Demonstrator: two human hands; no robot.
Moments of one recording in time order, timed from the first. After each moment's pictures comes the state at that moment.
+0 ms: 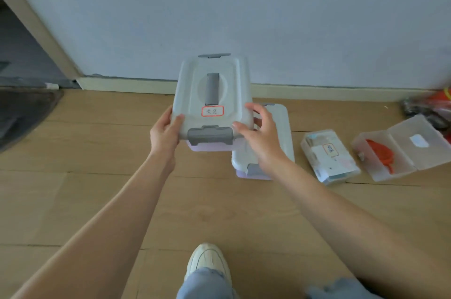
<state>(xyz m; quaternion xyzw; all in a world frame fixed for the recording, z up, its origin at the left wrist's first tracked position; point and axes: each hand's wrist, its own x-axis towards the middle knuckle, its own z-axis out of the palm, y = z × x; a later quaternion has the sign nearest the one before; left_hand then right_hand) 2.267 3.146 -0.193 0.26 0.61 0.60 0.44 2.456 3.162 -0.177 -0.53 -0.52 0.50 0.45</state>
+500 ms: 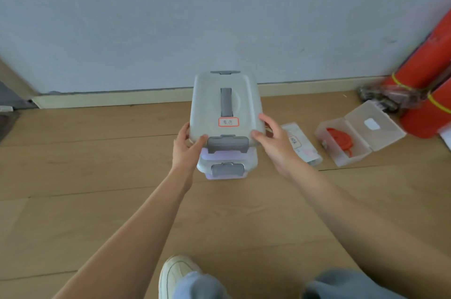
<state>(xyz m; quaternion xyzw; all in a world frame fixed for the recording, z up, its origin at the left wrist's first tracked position) 2.387 3.143 -0.200 0.35 0.64 0.49 0.48 2.579 3.166 -0.197 -0.60 -0.46 0.50 0.42</state>
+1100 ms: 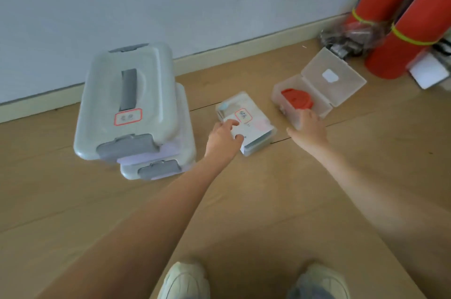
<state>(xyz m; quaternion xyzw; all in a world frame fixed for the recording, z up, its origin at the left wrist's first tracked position) 2.605 3.193 -0.272 0.66 0.64 0.14 0.38 2.810 3.184 -0.298 -0.81 -0.52 0.25 0.15</state>
